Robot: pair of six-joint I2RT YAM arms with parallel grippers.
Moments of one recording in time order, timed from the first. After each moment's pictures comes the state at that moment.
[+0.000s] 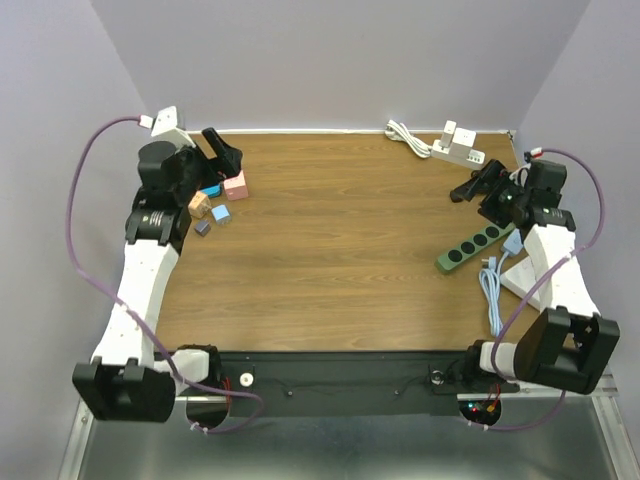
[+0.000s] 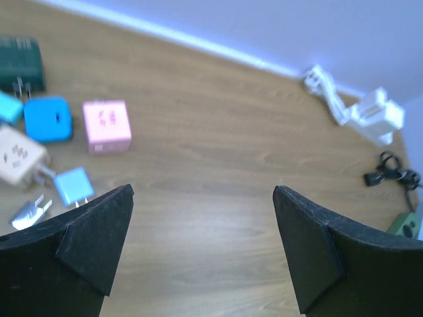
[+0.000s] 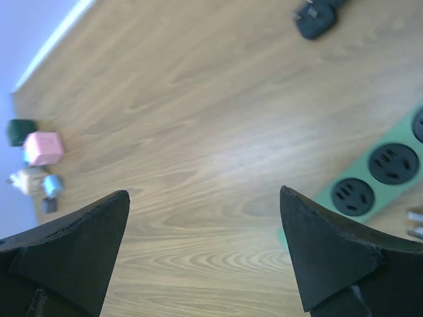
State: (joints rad) left arm -0.07 1.17 1.19 -0.30 0.13 -0.43; right arm -0.25 1.30 1.04 -0.43 -0.40 0.51
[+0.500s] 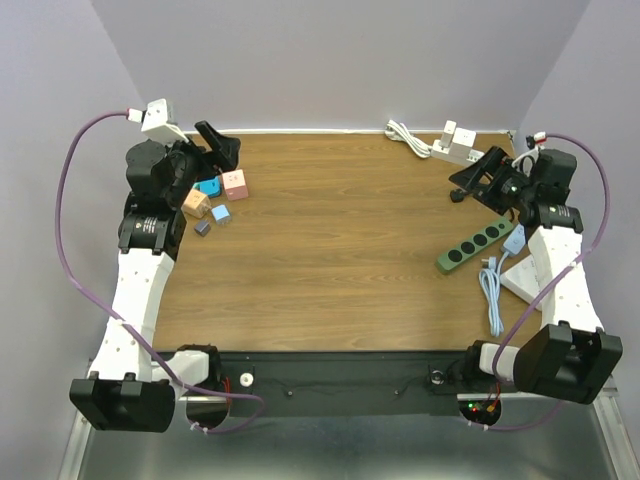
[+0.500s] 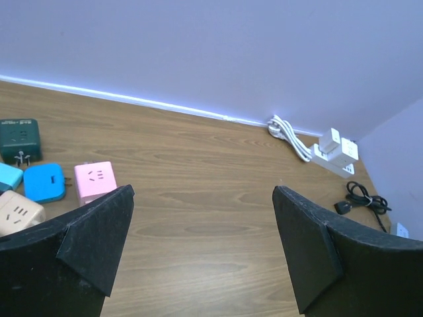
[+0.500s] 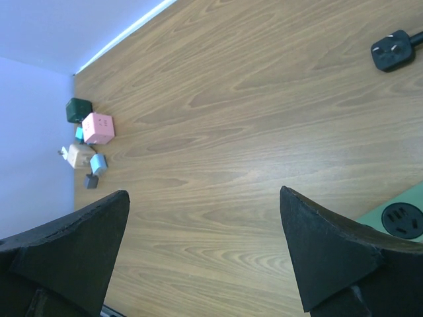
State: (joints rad) left arm -0.07 1.08 1.21 -0.20 0.16 -0.42; right arm -0.23 1.21 1.13 -0.42 -0.55 0.52
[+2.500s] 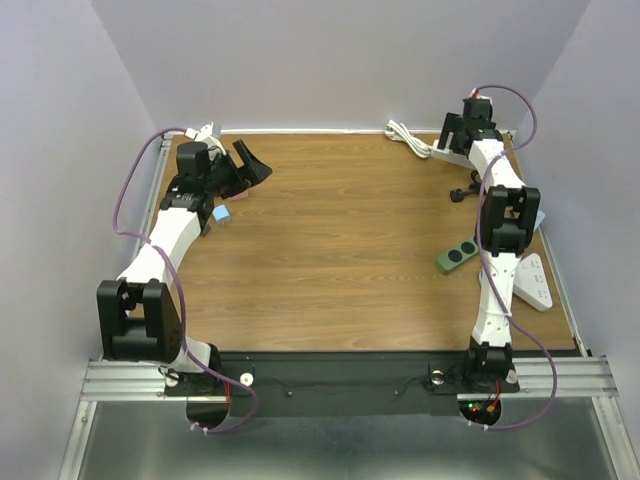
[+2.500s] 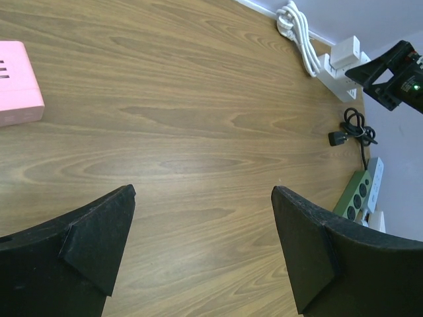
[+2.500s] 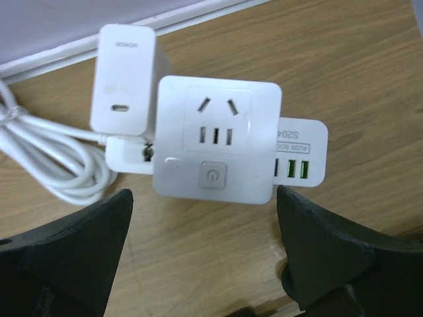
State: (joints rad) left arm -0.08 1.43 1.11 -0.10 0.36 -0.56; right arm -0.06 2.42 2.21 -0.44 0.21 0.16
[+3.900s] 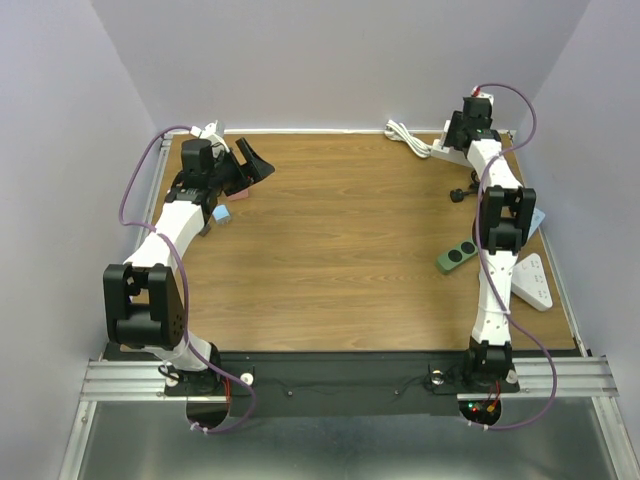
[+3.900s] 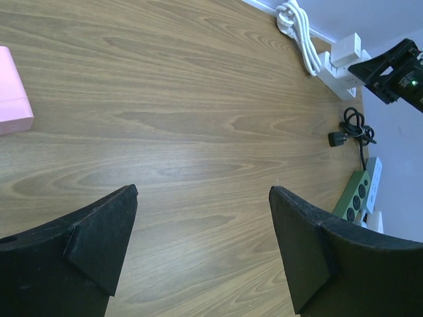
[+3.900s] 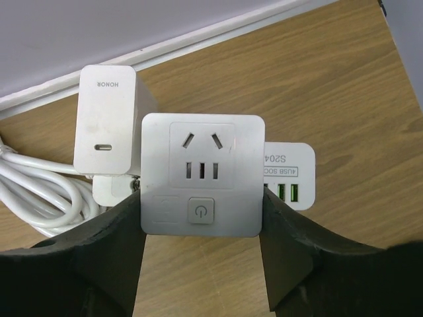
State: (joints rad) left arm -0.08 1.52 1.14 -0.06 0.39 -0.57; right arm -0.07 2.50 2.28 -0.40 0.28 0.15
